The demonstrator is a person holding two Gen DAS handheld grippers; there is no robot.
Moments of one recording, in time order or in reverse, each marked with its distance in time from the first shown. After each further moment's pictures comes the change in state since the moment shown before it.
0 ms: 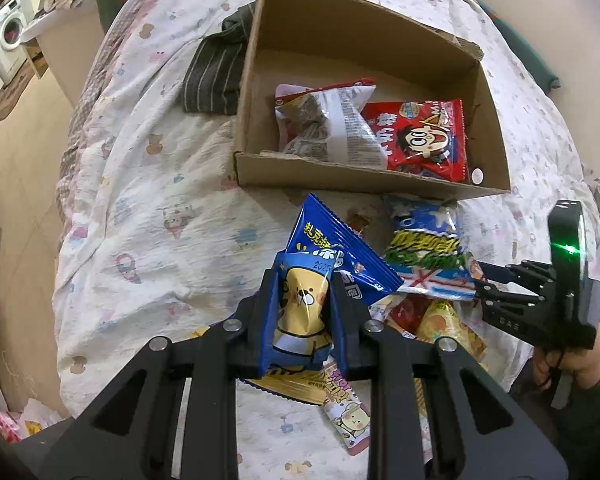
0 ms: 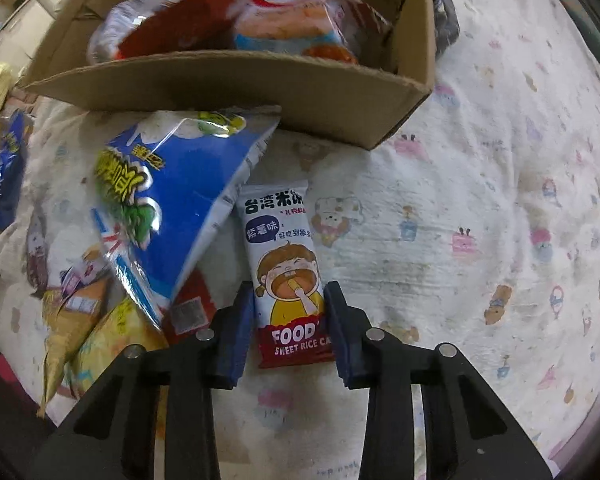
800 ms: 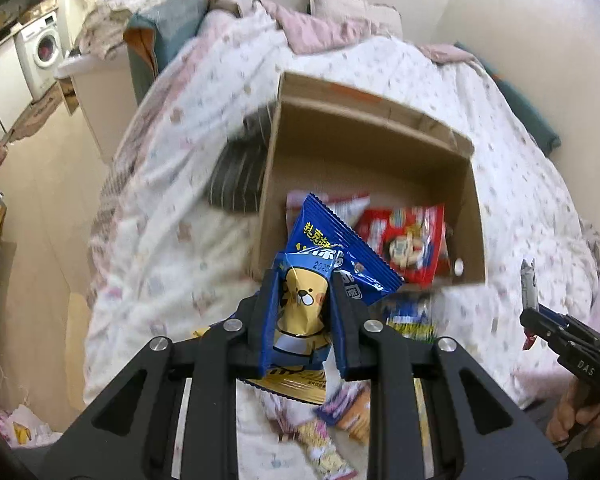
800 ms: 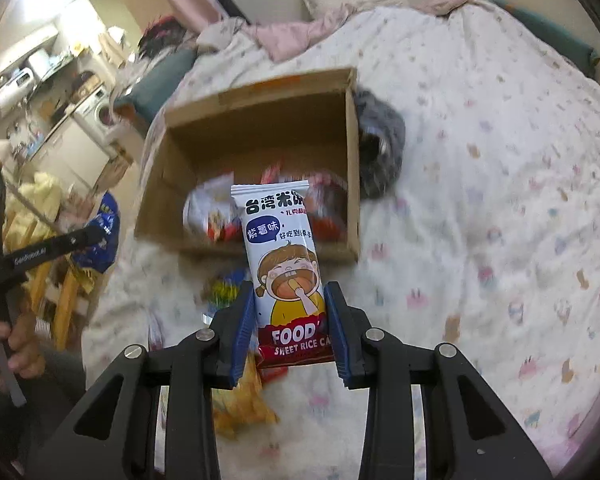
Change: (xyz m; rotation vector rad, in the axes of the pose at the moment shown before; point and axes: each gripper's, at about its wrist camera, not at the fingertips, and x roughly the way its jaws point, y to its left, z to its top) left arm -0.064 -0.007 0.045 -0.065 -0.244 0.046; right arm -0.132 -0.036 0.004 0.189 -0.421 0.199
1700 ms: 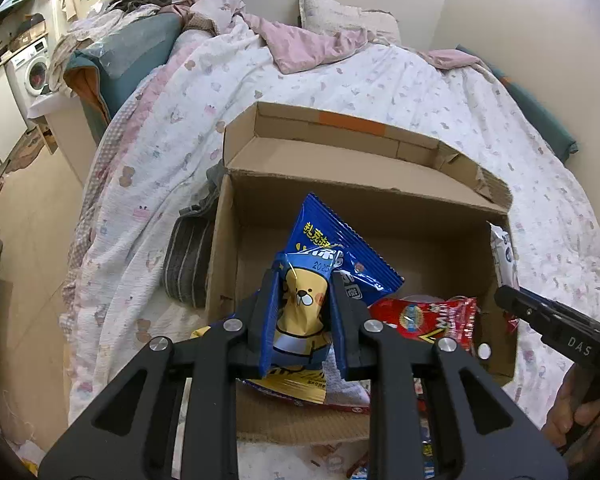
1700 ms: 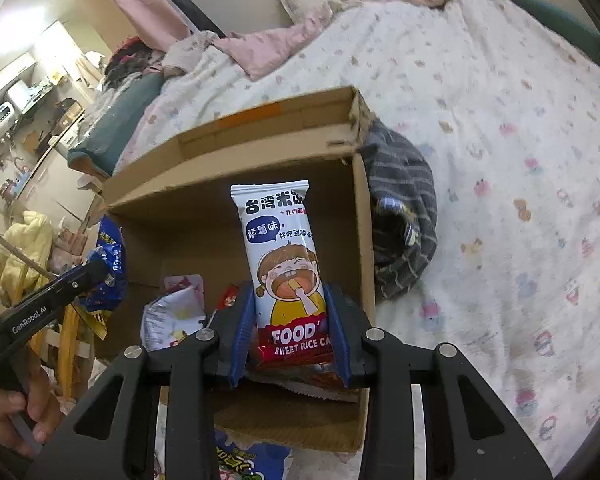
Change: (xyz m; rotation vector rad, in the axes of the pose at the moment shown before) left arm 0.093 -0.028 0.071 0.056 -0.045 0.035; right arm 0.101 -0.025 0.093 0.087 -0.005 0.011
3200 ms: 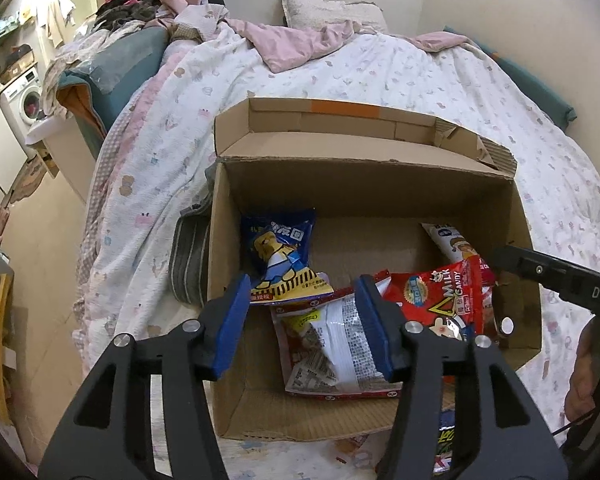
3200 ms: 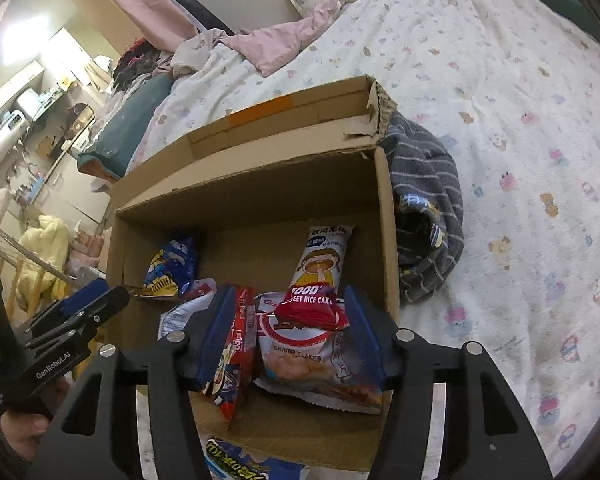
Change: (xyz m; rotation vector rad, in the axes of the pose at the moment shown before) left arm 0.002 -0.009 -0.013 0.099 -0.001 0.030; right arm 0.012 0.001 0.005 0.007 0.002 0.067
